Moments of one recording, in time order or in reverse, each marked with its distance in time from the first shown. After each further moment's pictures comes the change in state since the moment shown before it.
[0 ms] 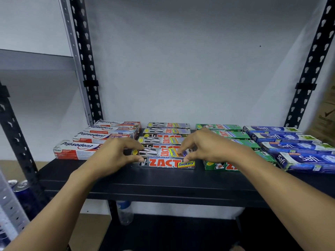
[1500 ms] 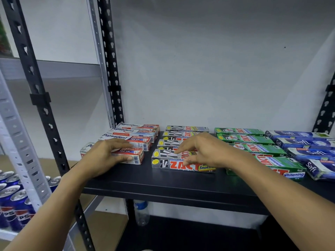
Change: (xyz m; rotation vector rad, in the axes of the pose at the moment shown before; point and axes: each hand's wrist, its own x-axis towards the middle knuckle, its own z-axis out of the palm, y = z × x) left_hand -0.037 -0.065 -0.044 0.077 0.076 -0.169; right_hand 0.027 -0.040 0.015 -0.055 0.046 -0.115
